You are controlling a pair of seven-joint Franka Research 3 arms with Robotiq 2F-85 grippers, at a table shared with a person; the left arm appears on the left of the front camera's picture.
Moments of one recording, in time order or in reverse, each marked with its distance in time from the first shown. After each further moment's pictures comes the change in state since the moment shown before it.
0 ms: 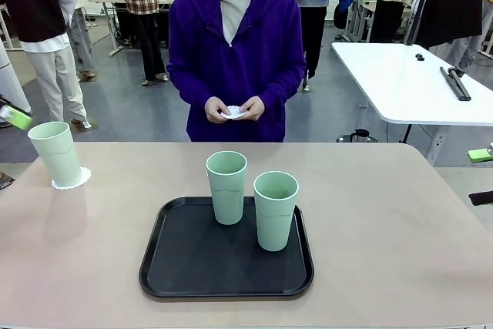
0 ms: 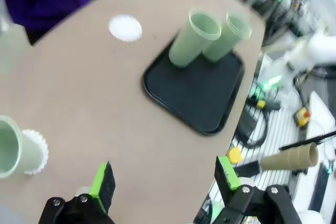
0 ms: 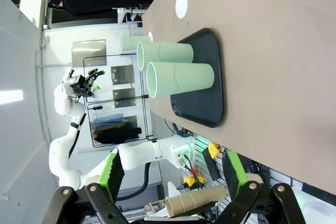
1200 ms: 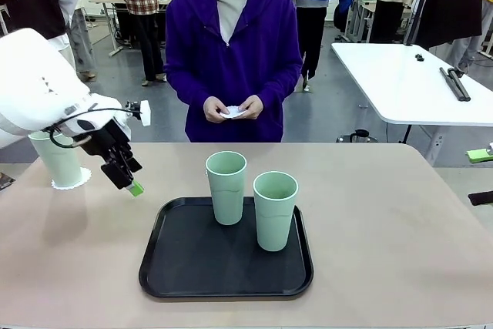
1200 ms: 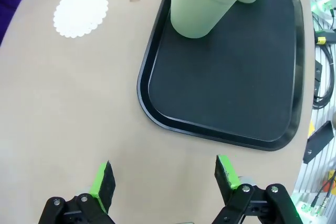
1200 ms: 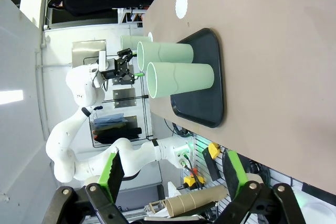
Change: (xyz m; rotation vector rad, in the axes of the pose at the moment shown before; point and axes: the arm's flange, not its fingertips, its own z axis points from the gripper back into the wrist) left arm 0.051 -0.009 -0.229 0.097 0.288 -0.371; right arm 0.000 0.000 0.000 0.000 0.000 0.000
